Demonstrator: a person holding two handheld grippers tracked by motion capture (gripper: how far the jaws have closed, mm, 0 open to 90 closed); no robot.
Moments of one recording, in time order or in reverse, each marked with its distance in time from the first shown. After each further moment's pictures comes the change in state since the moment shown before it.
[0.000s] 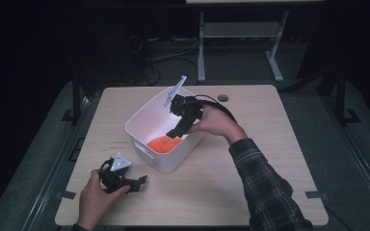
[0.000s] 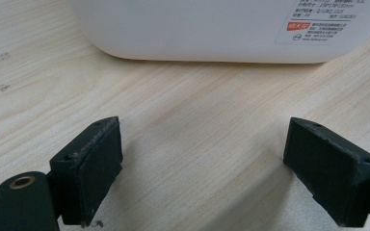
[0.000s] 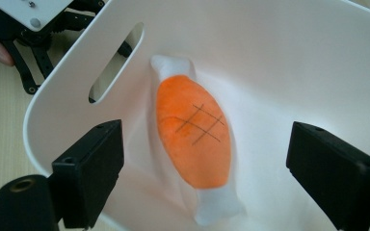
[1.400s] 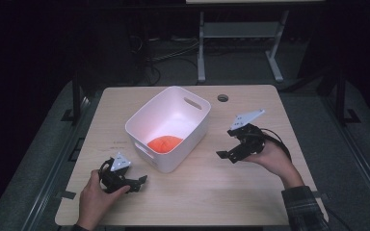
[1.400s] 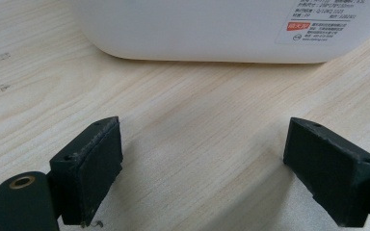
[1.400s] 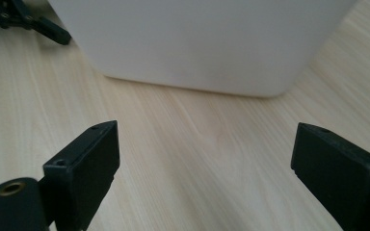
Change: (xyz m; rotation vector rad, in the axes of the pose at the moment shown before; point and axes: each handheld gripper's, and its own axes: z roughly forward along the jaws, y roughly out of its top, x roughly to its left) left arm 0.000 0.000 0.000 -0.001 0.001 0.000; right arm 0.035 -0.173 -0.049 -0.171 -0.155 0.280
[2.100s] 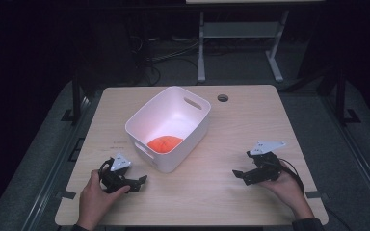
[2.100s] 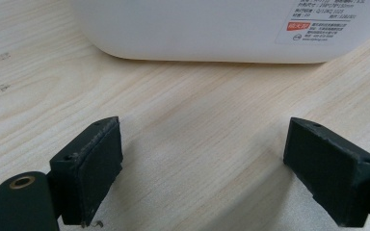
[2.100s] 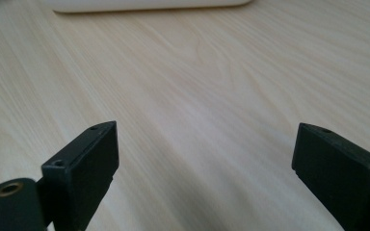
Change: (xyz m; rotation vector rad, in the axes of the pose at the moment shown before) left arm 0.000 0.000 0.000 0.000 0.000 0.004; right arm 0.012 -0.099 0.004 -0.039 -0.126 0.152
